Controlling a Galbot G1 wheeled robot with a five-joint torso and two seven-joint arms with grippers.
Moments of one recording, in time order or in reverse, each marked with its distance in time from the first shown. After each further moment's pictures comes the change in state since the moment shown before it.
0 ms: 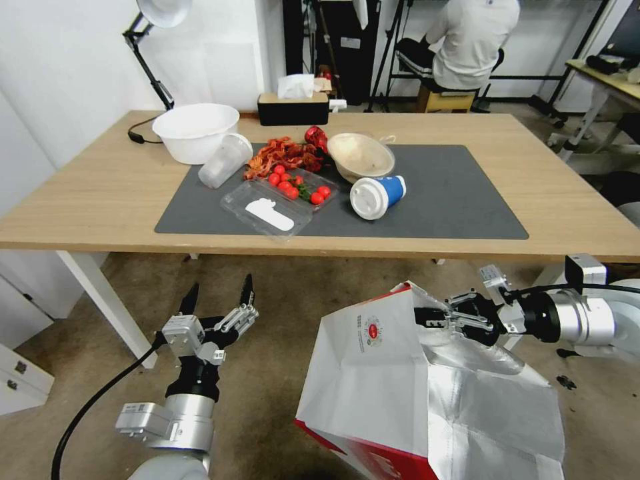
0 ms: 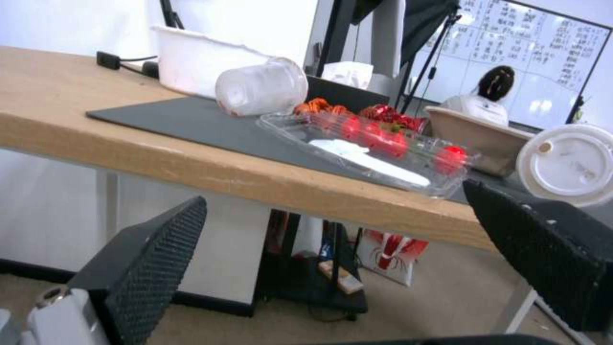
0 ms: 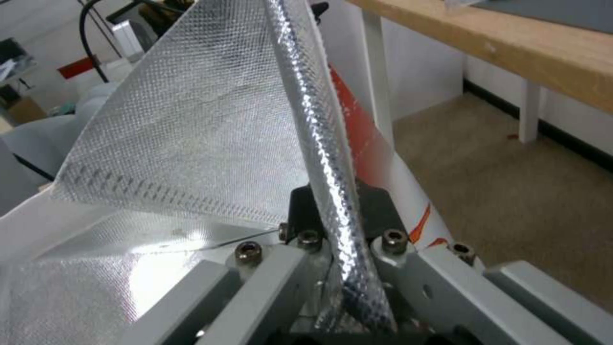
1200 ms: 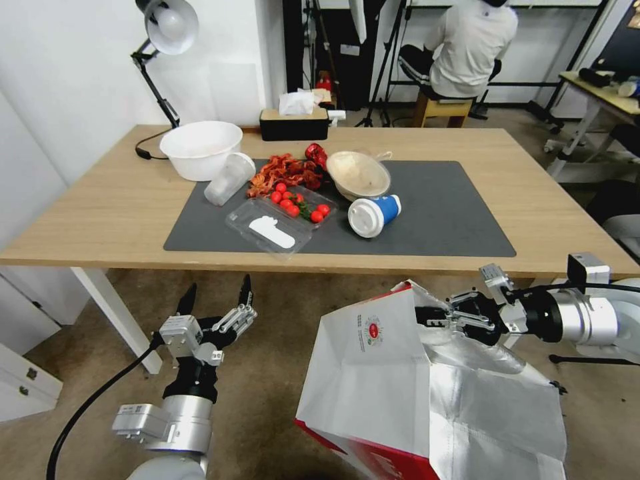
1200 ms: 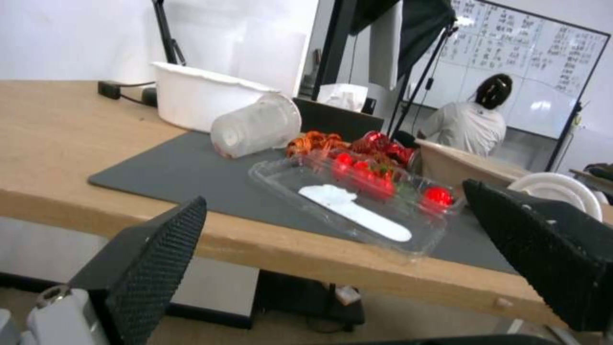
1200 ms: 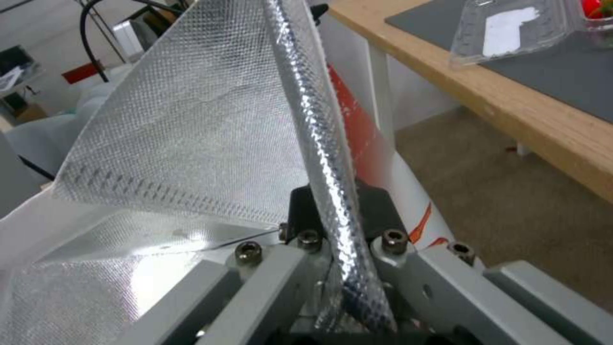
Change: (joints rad) left arm 0.009 0.000 -0.004 -0.012 -0.001 0.004 0.000; right arm -0.025 -0.003 0.029 0.006 0.003 -0.001 -0.003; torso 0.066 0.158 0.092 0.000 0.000
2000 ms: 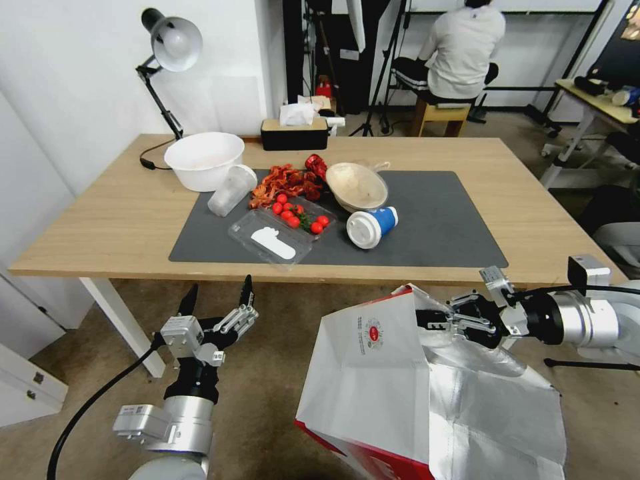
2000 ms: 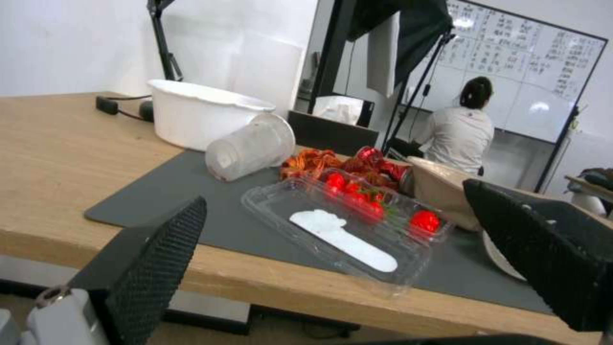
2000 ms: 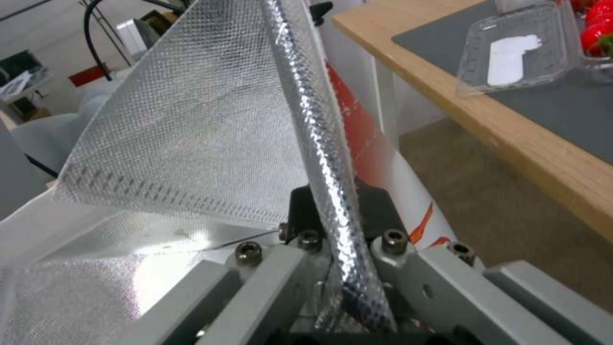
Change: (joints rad) left arm 0.003 -0.001 0.006 0.001 0.001 0.000 -0.005; right arm -0.009 0.000 0.005 0.002 -0.003 0.000 -0.006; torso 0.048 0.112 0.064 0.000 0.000
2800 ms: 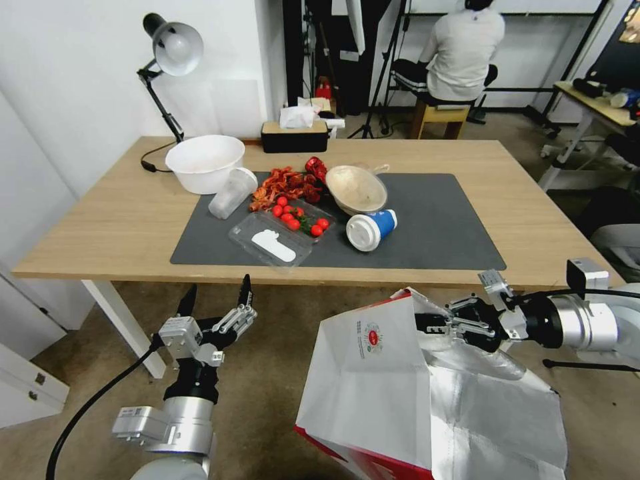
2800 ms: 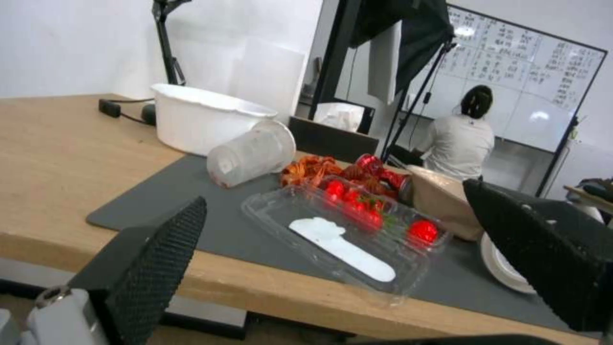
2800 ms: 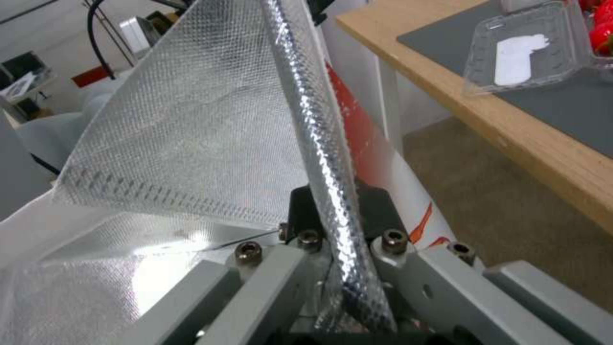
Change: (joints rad) left arm 0.003 0.001 0.000 0.000 -0.020 -0.016 -0.001; right arm -0.035 0.008 0.025 0.012 -0.006 0.000 -0.002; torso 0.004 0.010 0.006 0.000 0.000
